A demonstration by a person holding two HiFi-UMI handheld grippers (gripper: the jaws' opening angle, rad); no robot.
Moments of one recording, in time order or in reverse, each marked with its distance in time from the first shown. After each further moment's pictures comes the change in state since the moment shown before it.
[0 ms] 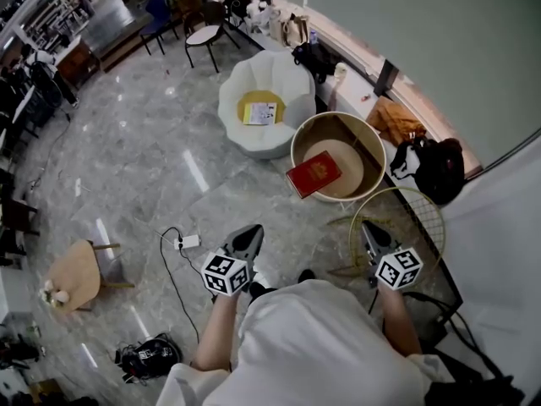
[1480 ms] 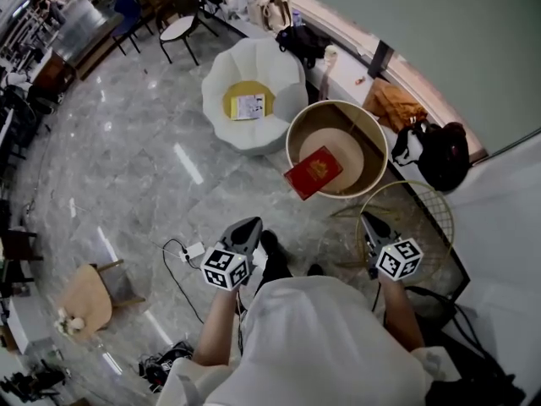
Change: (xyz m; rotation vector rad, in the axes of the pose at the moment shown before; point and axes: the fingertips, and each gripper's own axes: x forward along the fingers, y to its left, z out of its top) left arm 0.088 0.084 0.036 0.027 0.090 -0.071; right arm 0.096 -0.044 0.008 0.098 0.036 -0.075
